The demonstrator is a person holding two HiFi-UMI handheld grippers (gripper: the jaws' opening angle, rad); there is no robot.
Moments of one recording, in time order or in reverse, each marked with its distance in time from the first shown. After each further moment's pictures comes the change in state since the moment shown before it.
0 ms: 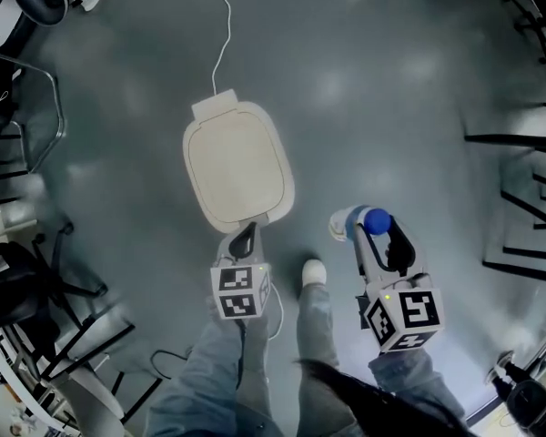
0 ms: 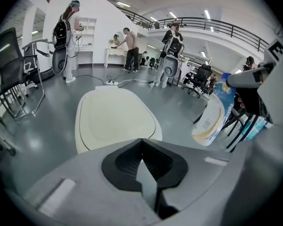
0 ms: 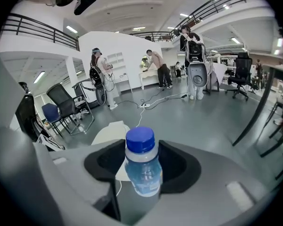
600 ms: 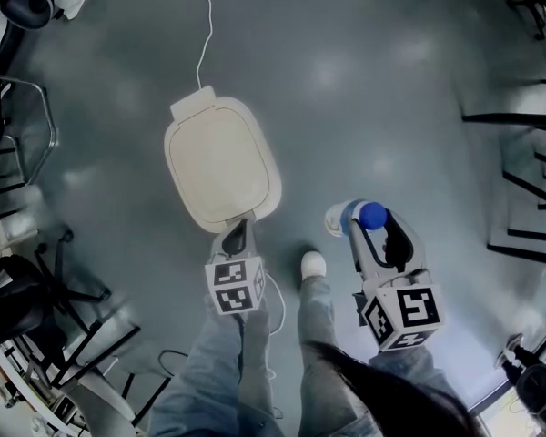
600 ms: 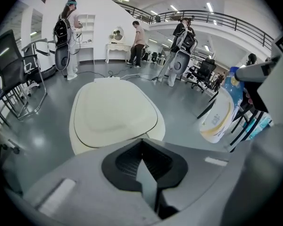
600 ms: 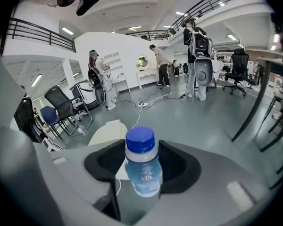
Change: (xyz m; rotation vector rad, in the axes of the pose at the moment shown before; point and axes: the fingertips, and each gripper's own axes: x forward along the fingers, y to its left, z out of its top) left arm 0.019 -0.002 -0.017 0.009 0.066 0.044; right arm -0.002 -0.020 -0.011 0.039 0.007 -0.008
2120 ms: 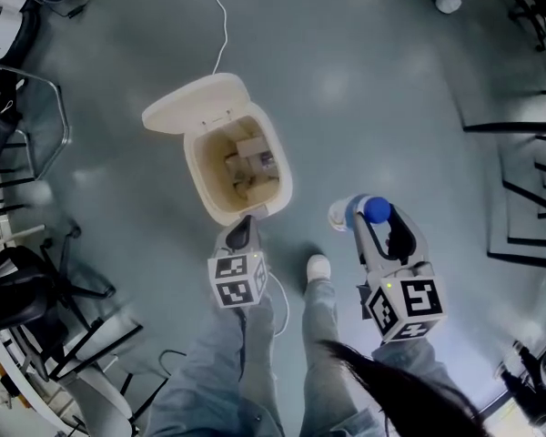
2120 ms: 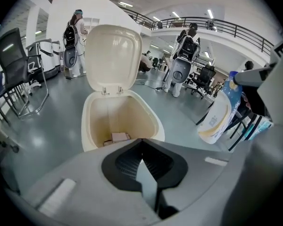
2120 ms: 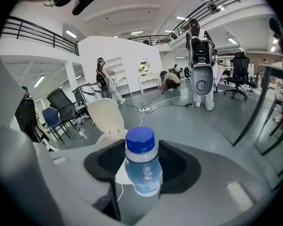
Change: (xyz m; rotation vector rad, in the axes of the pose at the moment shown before) left arm -0.027 0.008 0.012 -0.029 -0.056 -0.012; right arm -0.017 0.016 0.016 -0.009 -0.048 0.009
